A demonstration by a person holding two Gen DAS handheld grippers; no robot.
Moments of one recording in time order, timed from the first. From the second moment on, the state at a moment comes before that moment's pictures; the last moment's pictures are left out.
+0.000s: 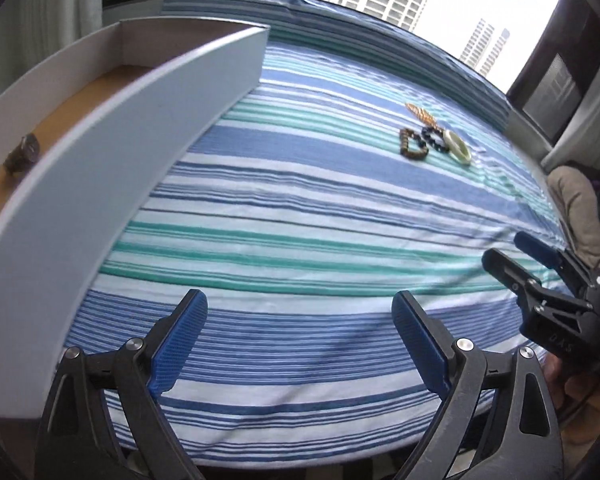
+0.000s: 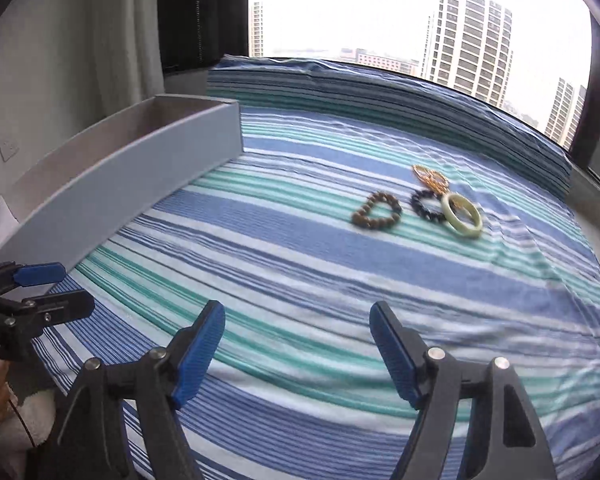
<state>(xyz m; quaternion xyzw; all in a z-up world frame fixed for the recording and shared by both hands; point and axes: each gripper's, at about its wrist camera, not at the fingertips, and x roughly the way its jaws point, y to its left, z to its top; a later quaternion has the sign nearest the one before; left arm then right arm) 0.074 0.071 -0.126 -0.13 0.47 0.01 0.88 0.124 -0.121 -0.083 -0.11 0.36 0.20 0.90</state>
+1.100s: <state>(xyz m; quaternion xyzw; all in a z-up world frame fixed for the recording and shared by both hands) 0.088 0.003 -0.177 -0.01 0.48 0.02 0.88 0.069 -0.195 -0.104 -0.05 0.39 0.13 0.91</state>
